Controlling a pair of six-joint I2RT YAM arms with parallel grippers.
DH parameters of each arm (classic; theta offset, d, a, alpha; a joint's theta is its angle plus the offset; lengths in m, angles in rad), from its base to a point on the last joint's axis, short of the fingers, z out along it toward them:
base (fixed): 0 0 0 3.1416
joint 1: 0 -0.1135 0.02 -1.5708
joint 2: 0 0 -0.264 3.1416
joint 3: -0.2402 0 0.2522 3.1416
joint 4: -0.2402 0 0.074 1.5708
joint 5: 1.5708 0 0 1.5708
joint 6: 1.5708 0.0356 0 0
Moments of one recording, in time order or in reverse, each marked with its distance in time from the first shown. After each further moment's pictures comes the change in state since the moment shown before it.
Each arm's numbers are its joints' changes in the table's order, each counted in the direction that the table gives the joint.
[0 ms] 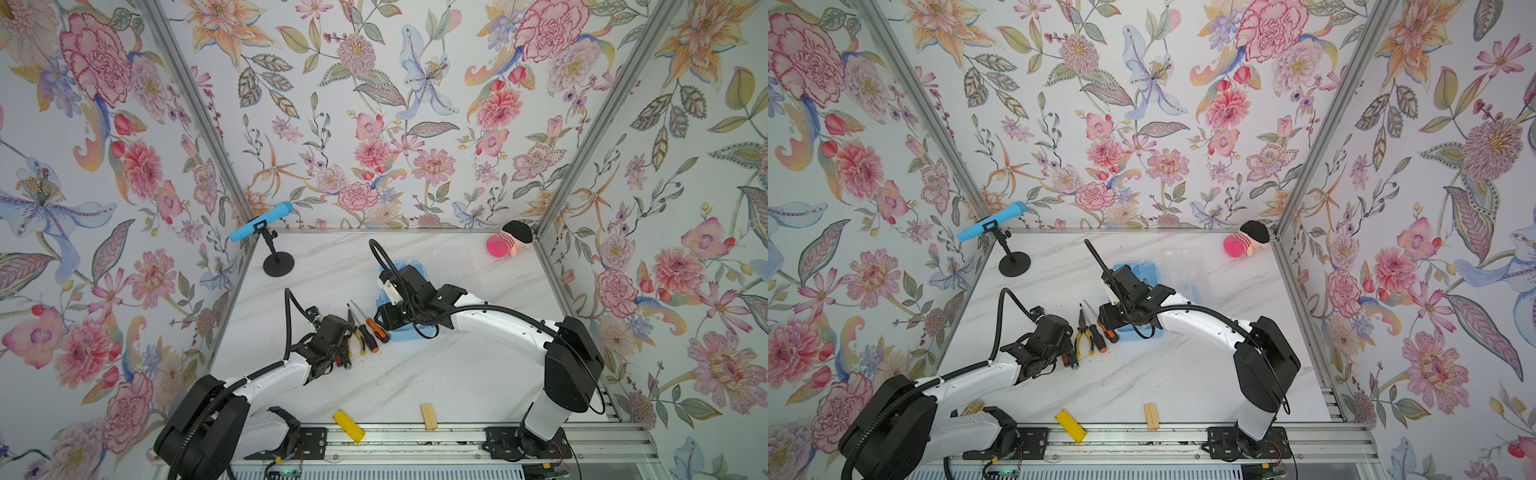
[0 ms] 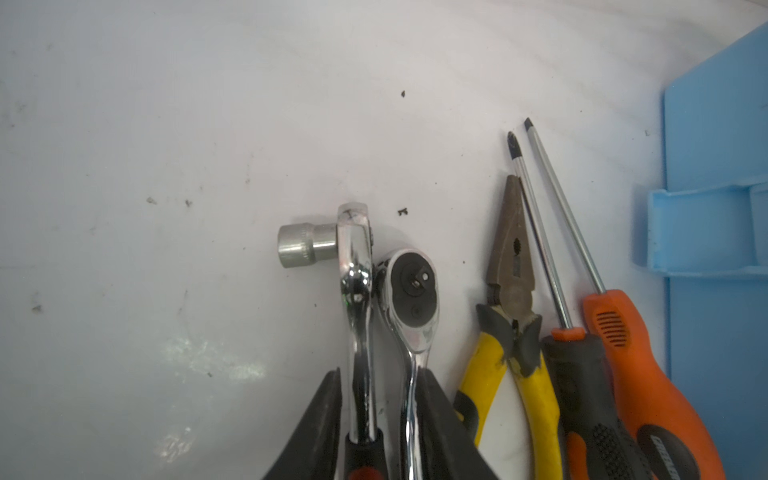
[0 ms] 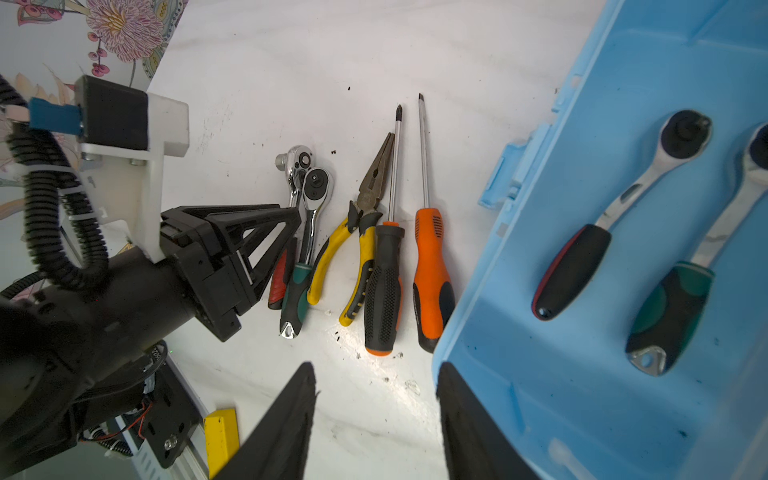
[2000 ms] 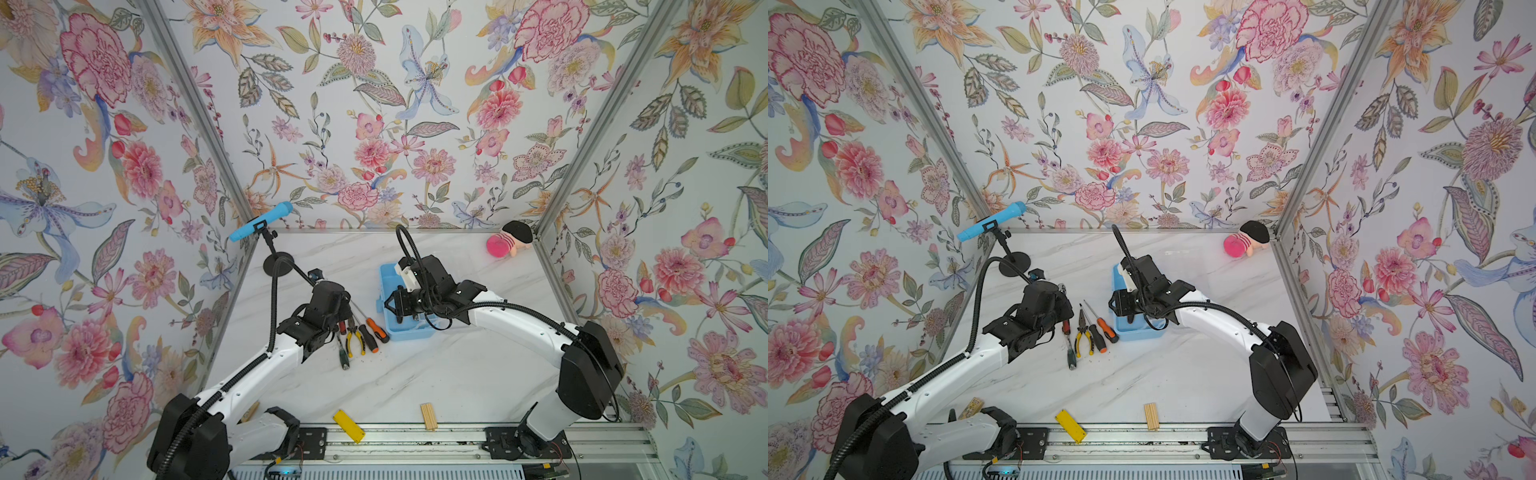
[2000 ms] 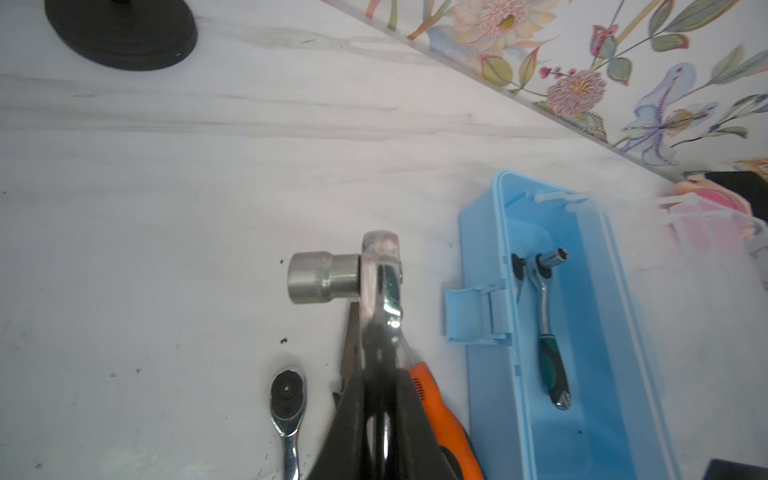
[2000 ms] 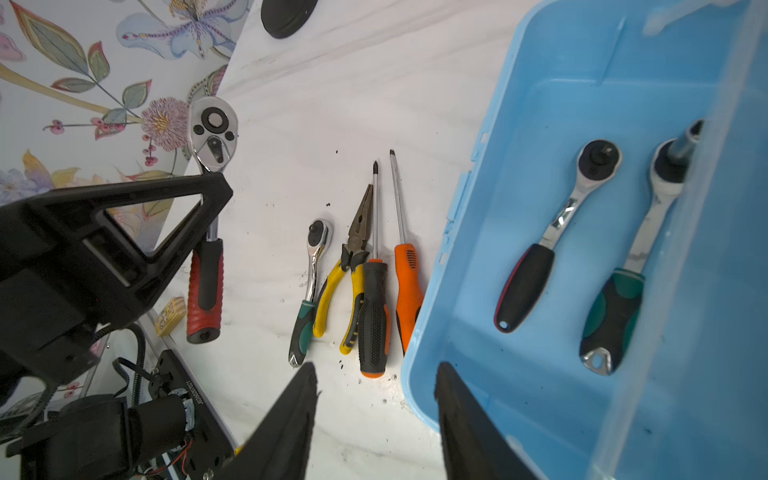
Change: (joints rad) left arm -0.001 0.052 -0.378 -0.144 0.068 0.177; right arm 0.132 0.119 0.086 0.106 -0.062 0.085
